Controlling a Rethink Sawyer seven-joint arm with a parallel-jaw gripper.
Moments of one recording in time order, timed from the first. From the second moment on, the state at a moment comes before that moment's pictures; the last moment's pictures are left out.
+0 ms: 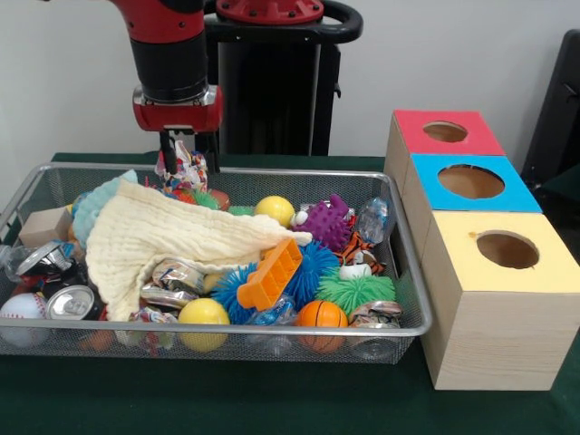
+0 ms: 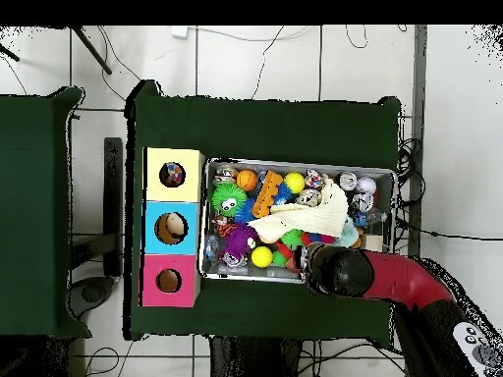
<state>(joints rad) -0.79 -0.71 0.33 1.89 -0.44 0.55 1.68</state>
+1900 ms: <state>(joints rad) -0.69 -0.73 0.27 1.87 -0.56 0.55 1.68</state>
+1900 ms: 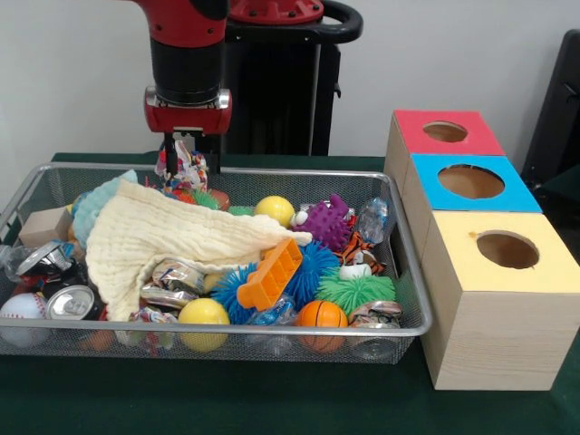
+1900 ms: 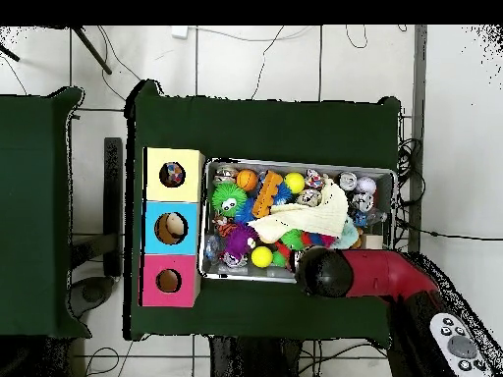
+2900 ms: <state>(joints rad) -0.72 -0.68 0.27 1.81 -0.56 0.55 1.68</state>
